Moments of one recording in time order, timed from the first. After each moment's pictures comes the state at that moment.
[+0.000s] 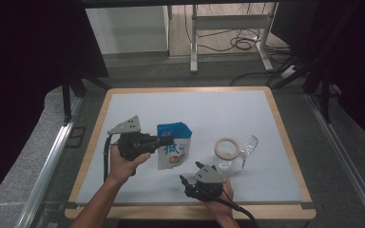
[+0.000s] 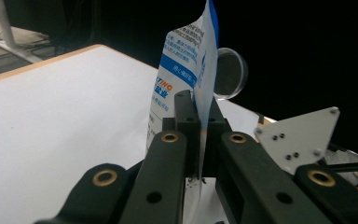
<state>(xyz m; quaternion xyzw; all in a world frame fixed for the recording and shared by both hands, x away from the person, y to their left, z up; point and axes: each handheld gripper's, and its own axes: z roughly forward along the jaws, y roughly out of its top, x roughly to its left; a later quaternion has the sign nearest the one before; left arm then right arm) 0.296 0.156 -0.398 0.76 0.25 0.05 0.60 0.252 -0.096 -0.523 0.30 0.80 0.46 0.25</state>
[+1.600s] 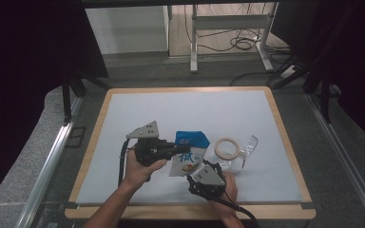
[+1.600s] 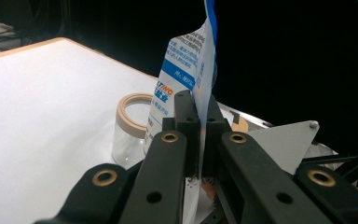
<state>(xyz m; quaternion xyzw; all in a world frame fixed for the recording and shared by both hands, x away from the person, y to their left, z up) 0.291 0.115 -0.401 0.76 0.24 0.01 0.60 0.256 -0.102 -0.525 0.27 0.80 0.42 0.33</state>
